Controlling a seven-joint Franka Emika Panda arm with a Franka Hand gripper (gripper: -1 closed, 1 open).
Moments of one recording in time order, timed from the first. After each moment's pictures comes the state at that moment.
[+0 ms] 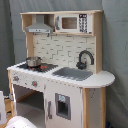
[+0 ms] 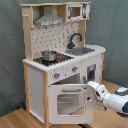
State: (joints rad) arm -0.31 -1.50 1.75 -2.54 0.08 2.79 0.57
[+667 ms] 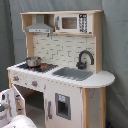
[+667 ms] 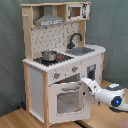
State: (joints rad) arm -0.47 -1.50 1.75 -2.54 0.07 2.85 0.51
